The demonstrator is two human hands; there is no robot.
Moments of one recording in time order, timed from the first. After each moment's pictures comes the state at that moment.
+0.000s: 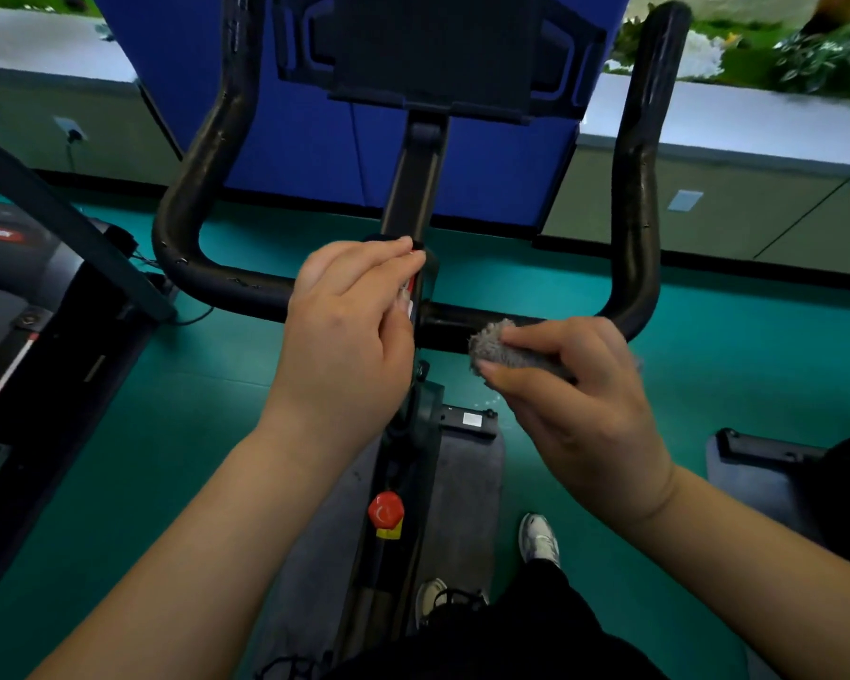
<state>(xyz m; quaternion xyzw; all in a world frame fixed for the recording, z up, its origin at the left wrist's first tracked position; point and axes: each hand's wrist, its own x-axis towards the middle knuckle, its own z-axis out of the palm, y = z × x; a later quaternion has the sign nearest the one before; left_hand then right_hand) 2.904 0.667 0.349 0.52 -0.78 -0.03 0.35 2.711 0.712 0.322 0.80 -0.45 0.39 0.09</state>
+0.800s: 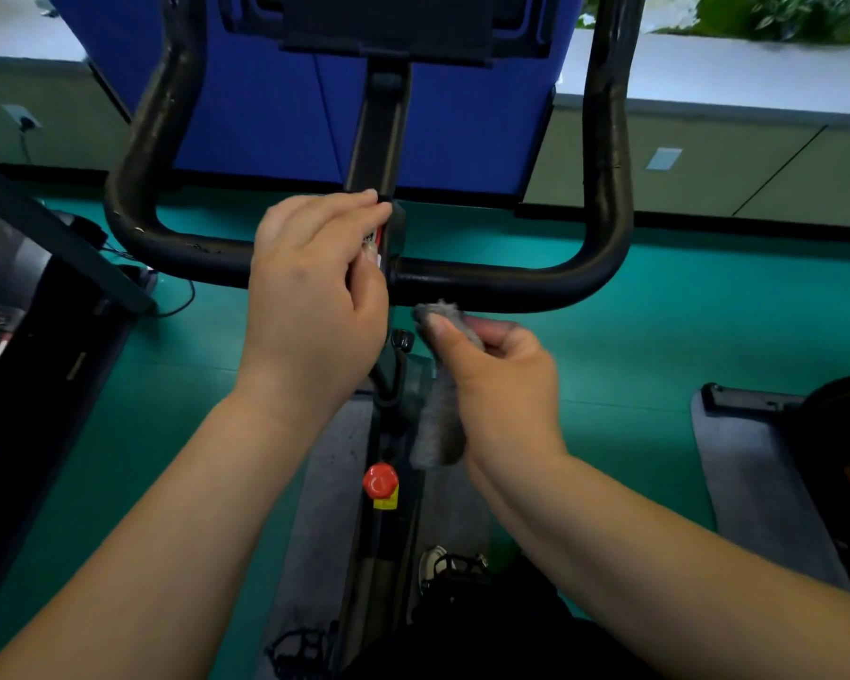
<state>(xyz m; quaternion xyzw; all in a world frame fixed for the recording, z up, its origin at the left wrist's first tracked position) 2.905 0.665 0.345 0.52 -0.77 -0.01 0.36 2.791 0.727 0.326 0.16 -0.61 0.58 -0.51</state>
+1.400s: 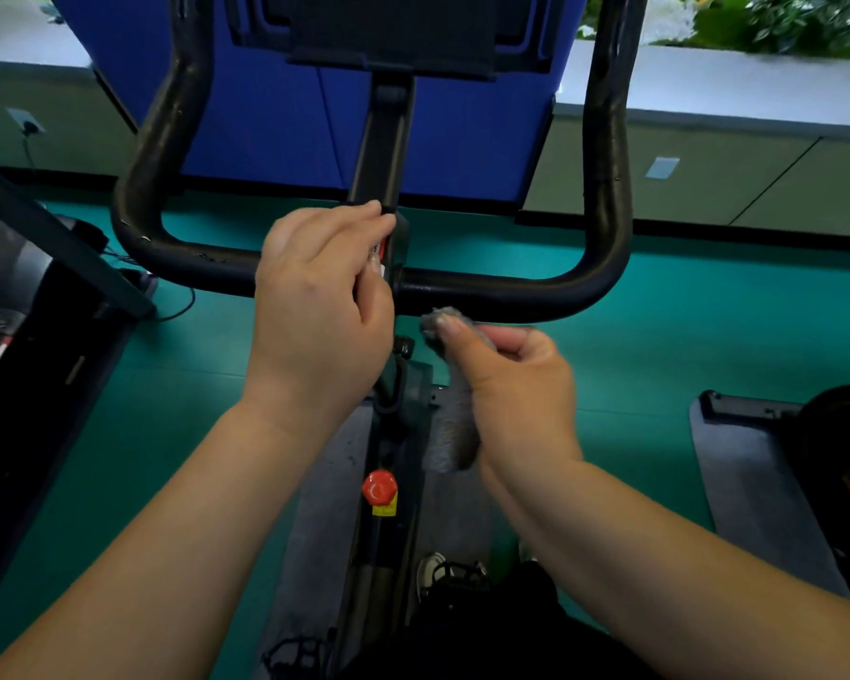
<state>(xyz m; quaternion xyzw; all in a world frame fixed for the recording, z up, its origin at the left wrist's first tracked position) 2.906 0.665 0.345 0.52 -0.77 -0.01 0.36 2.783 0.728 0.336 0.16 -0.63 0.58 -0.49</state>
